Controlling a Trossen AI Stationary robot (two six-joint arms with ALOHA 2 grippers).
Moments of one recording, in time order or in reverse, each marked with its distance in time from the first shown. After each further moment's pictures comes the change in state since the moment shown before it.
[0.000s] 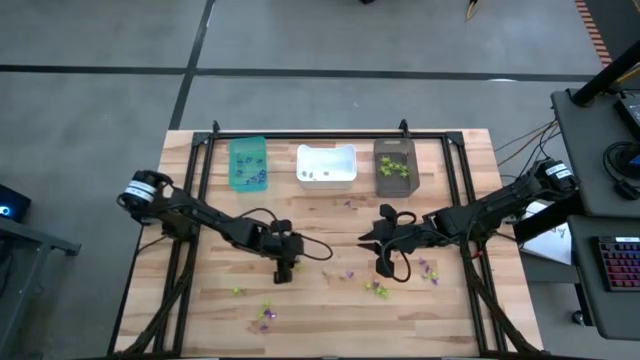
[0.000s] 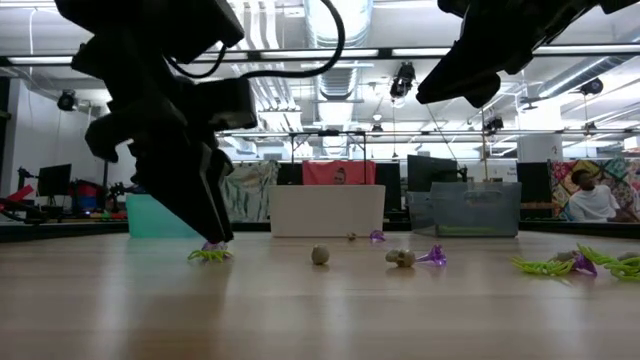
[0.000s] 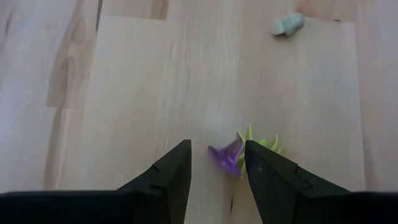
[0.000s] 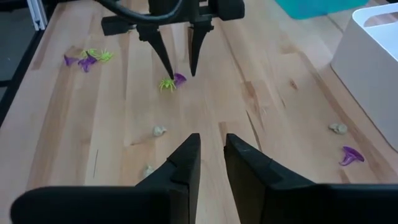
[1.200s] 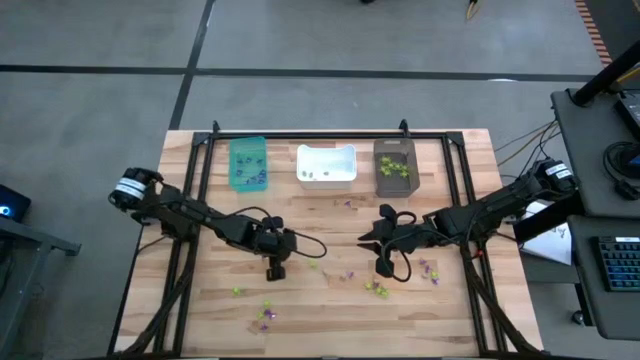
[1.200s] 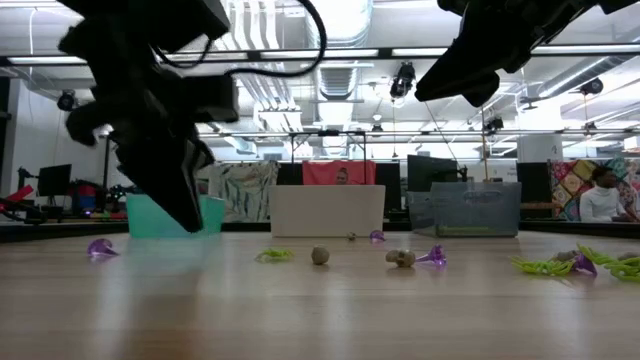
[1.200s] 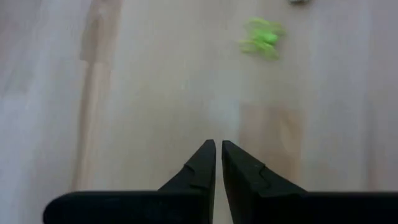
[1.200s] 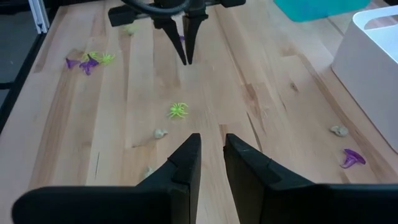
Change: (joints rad) left arm -0.011 -0.088 -0.004 -0.169 -0.007 -0.048; right arm 0.000 0.000 -0.001 0.015 0.000 -0.002
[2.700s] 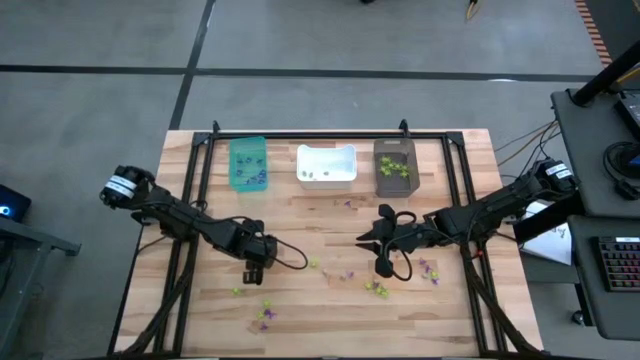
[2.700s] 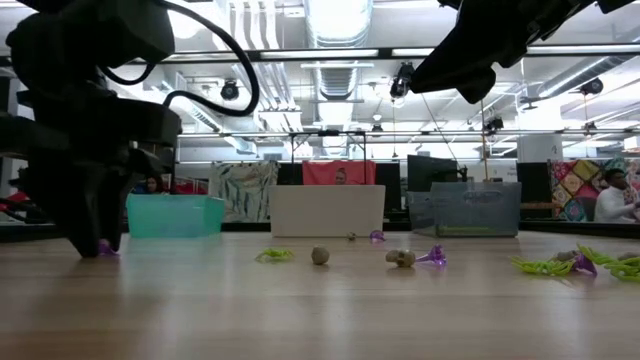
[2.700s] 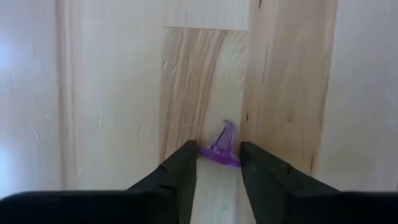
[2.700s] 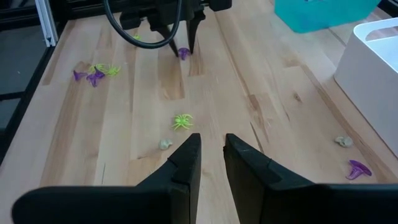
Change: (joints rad) left arm -0.074 -0.072 -0.102 -0.195 -0.003 -0.031; right arm -0.001 0.000 0.000 0.040 0.000 -0.004
